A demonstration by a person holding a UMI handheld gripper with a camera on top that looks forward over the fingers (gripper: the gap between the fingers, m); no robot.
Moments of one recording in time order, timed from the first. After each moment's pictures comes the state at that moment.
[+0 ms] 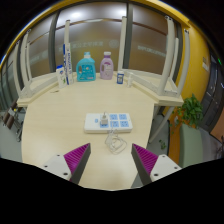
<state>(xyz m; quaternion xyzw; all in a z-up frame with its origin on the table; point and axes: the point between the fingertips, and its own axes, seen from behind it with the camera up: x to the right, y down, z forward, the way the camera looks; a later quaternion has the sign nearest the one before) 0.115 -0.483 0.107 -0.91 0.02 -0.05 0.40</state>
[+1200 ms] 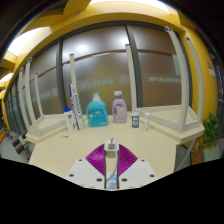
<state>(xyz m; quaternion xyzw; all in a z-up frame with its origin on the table) 0.098 -0.295 0.182 -0.81 0.00 0.06 0.59</state>
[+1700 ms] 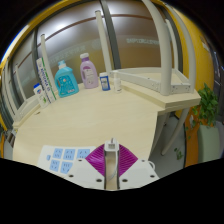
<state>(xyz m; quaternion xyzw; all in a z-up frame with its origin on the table) 0.254 -0.278 0.018 -0.89 0.06 0.05 0.44</state>
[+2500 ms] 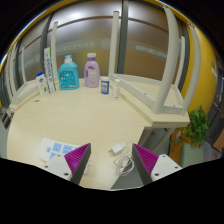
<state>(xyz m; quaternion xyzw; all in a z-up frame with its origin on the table) 0.283 -0.299 0.087 -0.91 -0.02 -0.03 0.42</state>
